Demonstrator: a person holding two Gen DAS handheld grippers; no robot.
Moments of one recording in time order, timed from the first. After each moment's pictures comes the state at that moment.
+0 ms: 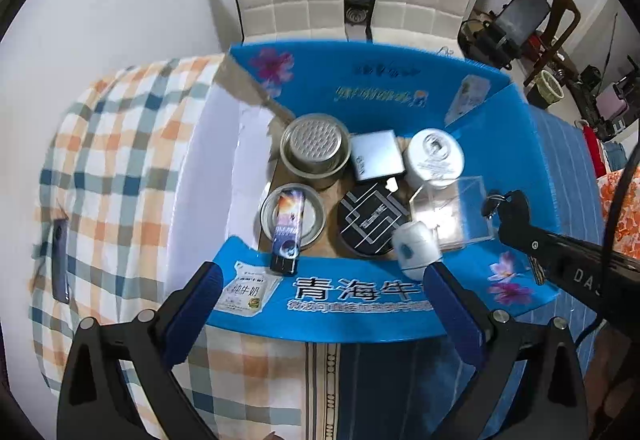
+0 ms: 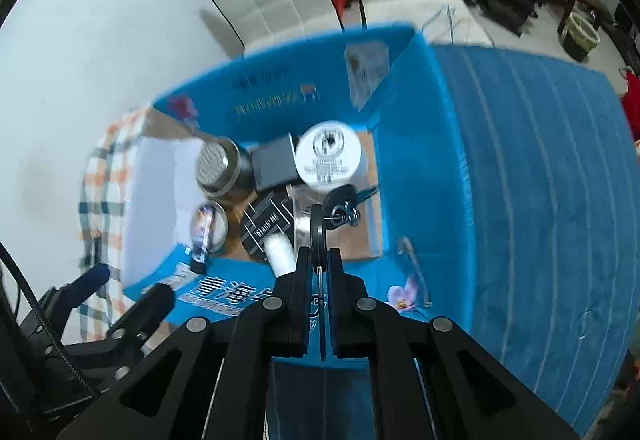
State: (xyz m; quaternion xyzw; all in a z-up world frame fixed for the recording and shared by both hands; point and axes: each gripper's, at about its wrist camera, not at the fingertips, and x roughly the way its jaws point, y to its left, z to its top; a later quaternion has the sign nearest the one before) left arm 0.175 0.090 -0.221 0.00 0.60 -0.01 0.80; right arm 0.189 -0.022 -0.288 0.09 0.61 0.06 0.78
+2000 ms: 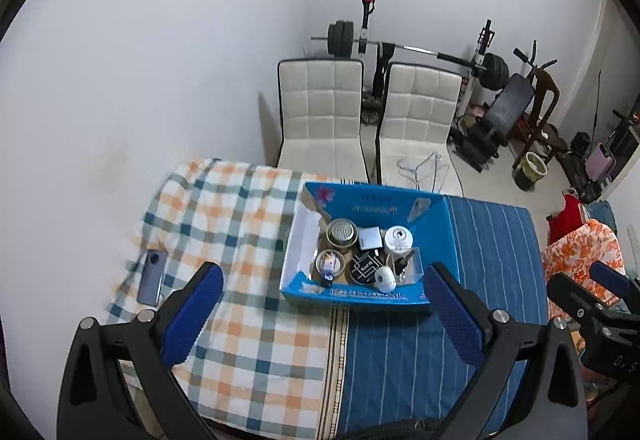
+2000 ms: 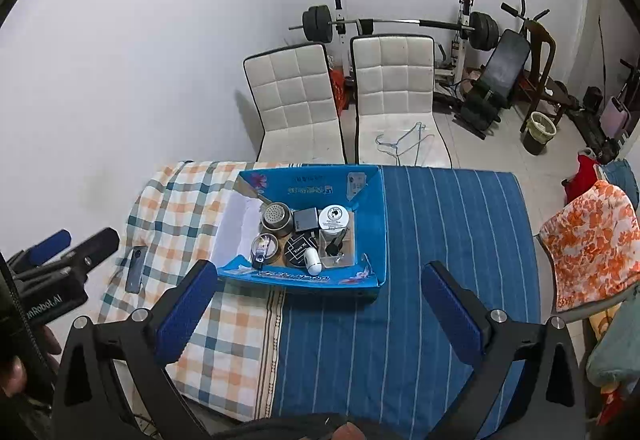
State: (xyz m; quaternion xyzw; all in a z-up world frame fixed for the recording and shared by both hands) left arm 0.042 0.115 0.047 -0.01 0.44 0.03 0.90; right arm -0.004 -0.001 0.013 0.01 0.46 0.04 0.89
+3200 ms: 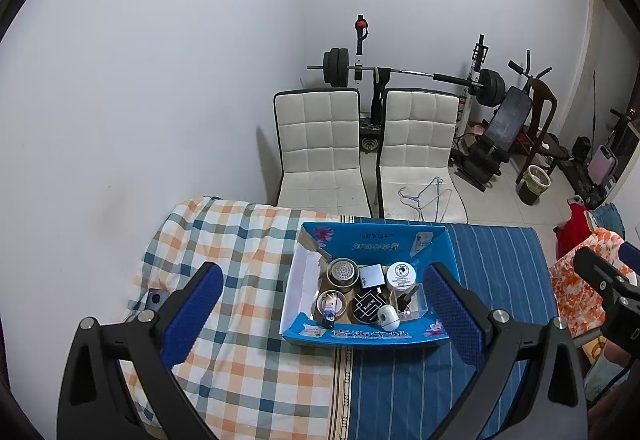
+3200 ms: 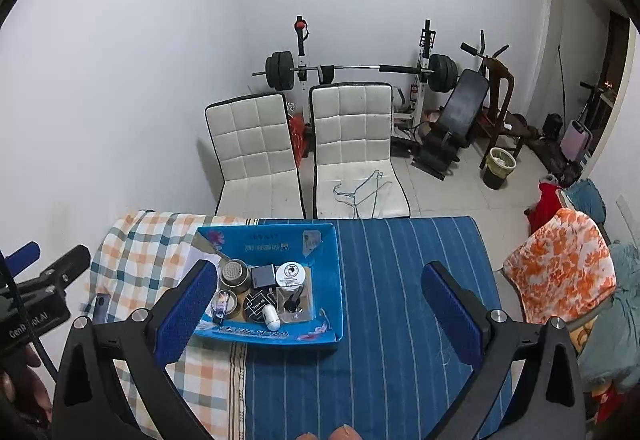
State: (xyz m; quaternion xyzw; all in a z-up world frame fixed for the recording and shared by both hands) left arm 0.073 0.105 0.052 0.02 0.40 0.03 0.92; right arm 0.024 -0.016 0.035 -0.01 0.38 -0.03 0.92
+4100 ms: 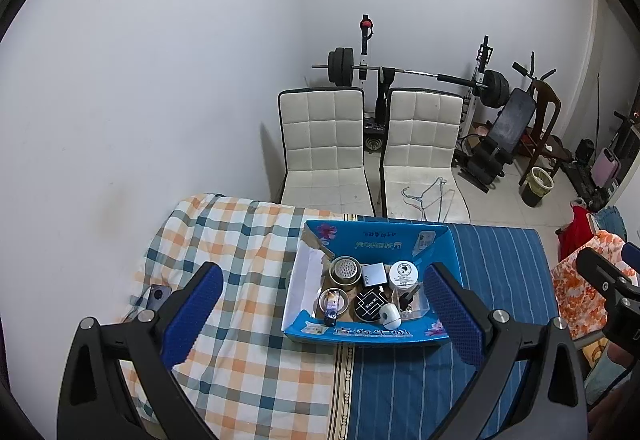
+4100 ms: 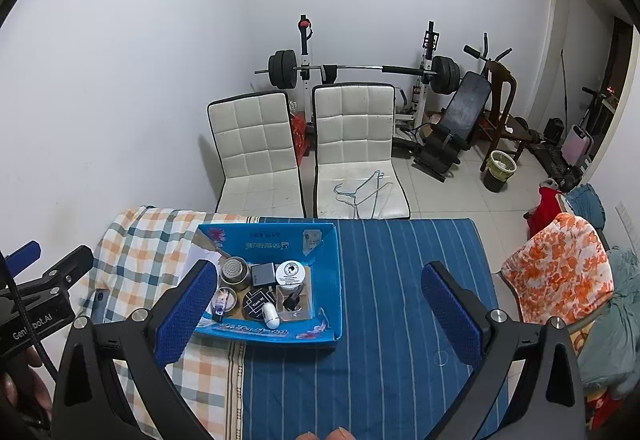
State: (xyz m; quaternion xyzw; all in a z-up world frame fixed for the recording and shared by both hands) left arm 0.074 0.107 0.048 0.02 0.40 0.03 0.92; right arm 0.020 -0.017 0.037 -0.02 0.38 -0.02 0.92
